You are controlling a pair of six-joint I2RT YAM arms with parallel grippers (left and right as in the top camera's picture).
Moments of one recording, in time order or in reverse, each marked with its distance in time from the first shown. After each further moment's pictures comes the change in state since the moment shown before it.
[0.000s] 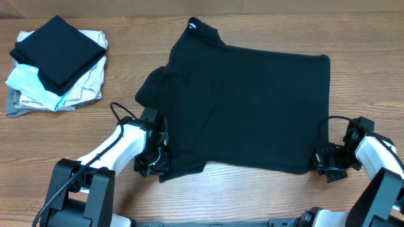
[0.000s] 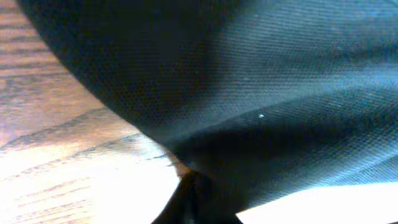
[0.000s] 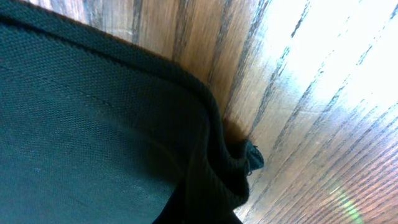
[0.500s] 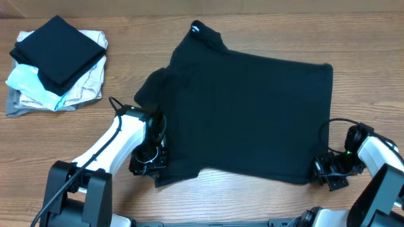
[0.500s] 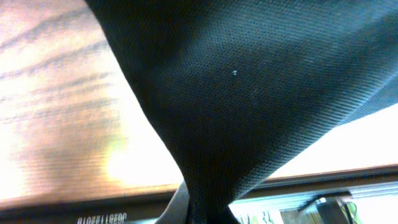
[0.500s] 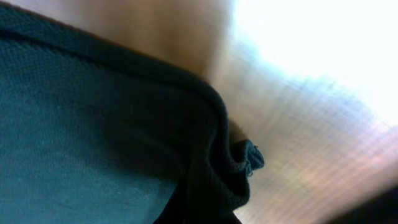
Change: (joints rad) left arm 0.000 -0.006 0.147 -0.322 0.002 -0.005; right arm -0.042 0.027 0.002 -0.167 0.025 -0.068
